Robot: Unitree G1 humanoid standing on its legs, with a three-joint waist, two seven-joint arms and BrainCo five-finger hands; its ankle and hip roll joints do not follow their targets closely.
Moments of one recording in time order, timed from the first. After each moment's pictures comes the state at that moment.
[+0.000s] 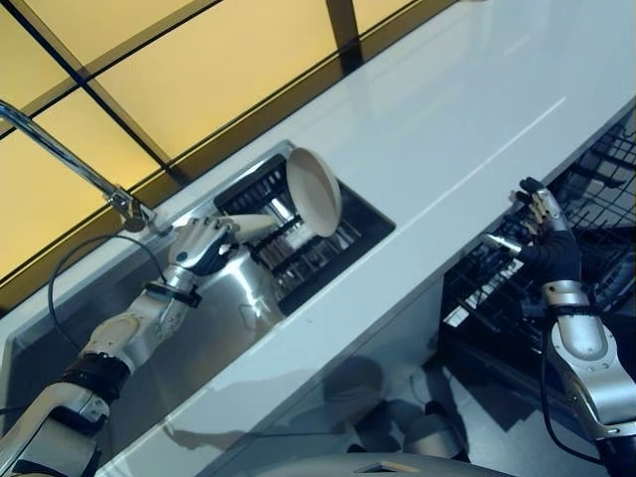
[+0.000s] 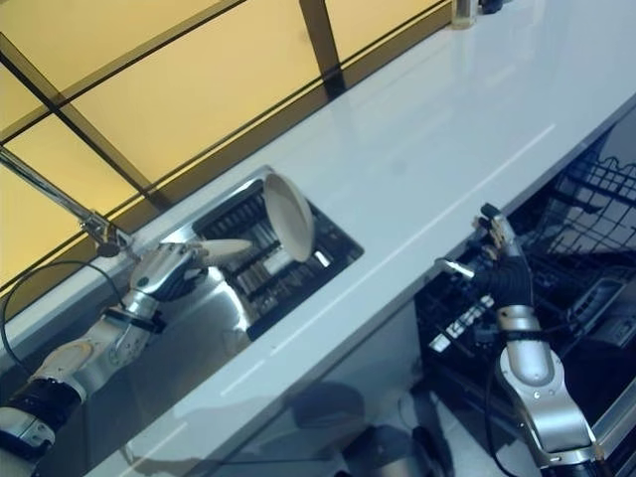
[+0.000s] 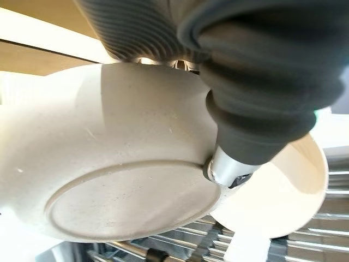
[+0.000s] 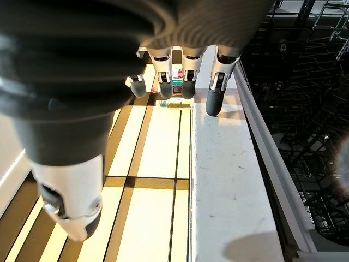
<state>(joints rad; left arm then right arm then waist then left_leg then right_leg) -0.30 0.82 -0.41 0.45 0.68 -0.30 0.62 0.12 -0.66 -0.04 -0.24 0.32 -0.12 -0.26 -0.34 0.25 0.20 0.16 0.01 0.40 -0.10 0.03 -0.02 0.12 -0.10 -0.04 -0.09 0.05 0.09</state>
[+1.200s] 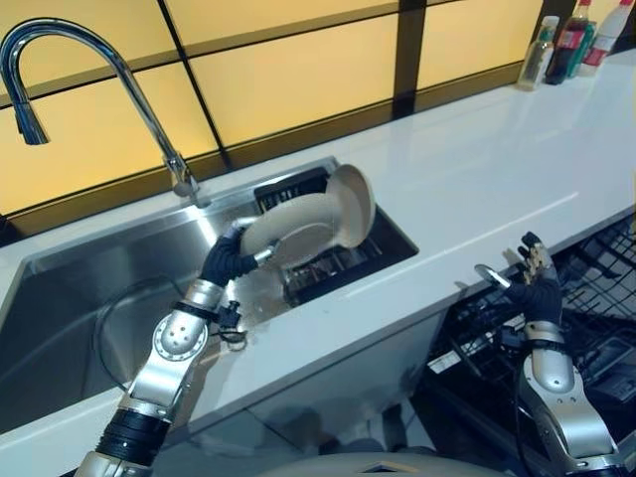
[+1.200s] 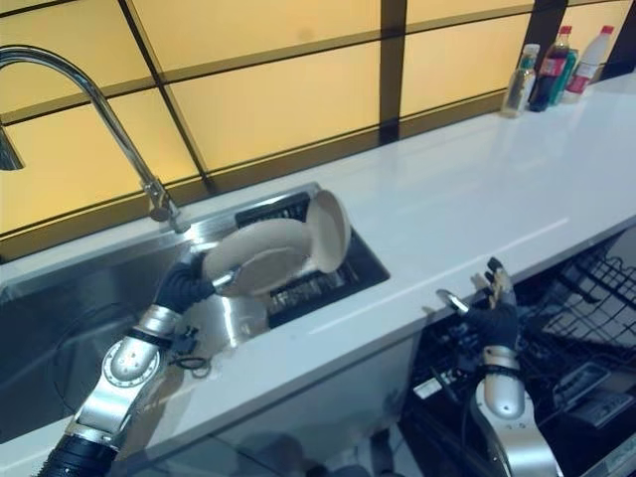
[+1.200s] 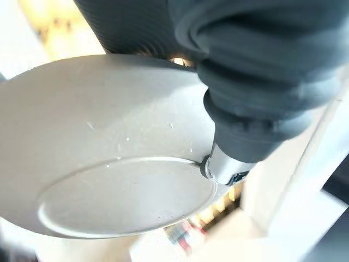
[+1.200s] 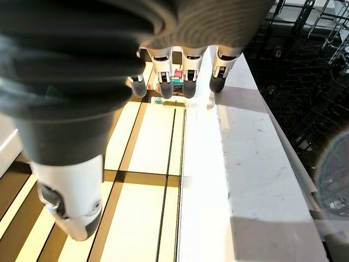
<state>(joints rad) -0.03 0.50 -0.20 -0.08 -0.37 -0.28 -0.19 0.24 -0.50 0.01 -0.22 0.30 -0.05 -0.37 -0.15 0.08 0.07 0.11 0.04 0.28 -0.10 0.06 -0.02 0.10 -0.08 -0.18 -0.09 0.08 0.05</state>
